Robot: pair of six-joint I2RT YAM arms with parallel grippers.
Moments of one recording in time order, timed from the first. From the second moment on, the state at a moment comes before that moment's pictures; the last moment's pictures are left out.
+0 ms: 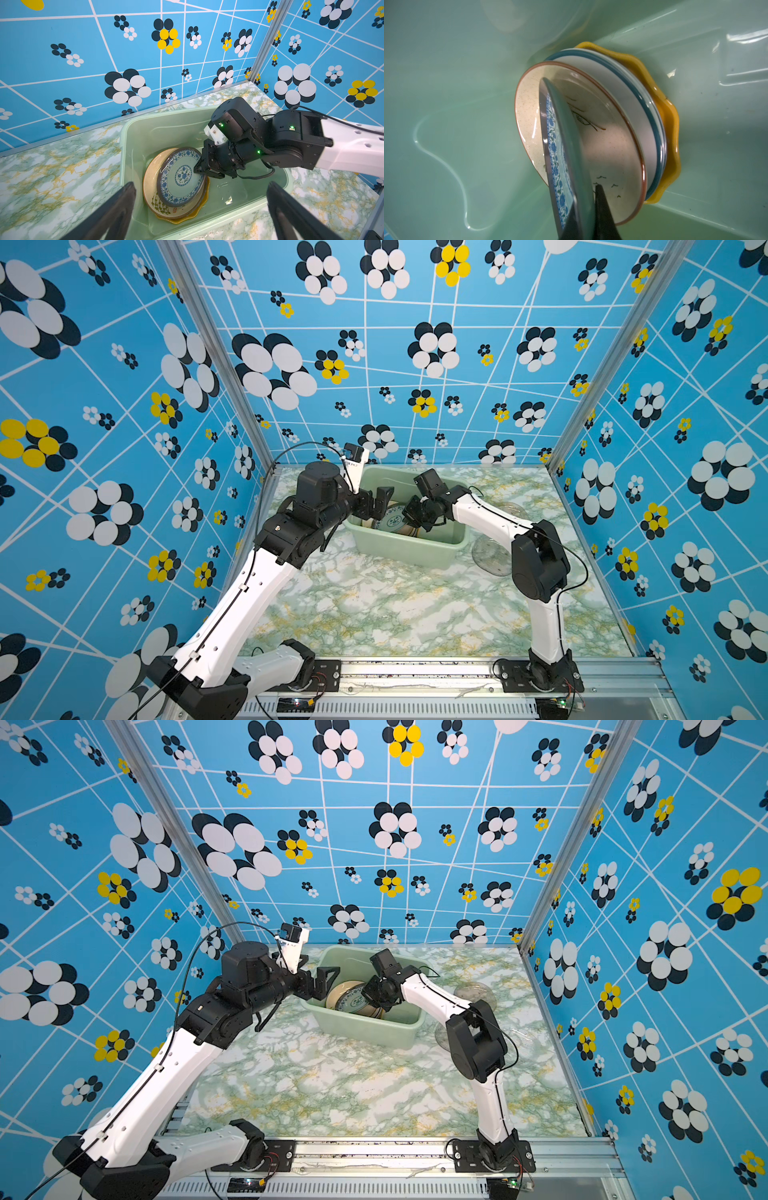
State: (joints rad) left arm -0.50 1.18 1.41 -0.58 0.09 -0.12; right arm 0.61 2.08 1.72 -0.61 -0.25 1.17
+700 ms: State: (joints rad) left arm -0.50 1.19 1.42 -0.59 0.10 -0.12; right arm 0.62 2.19 1.81 -0.55 -0.30 1.16
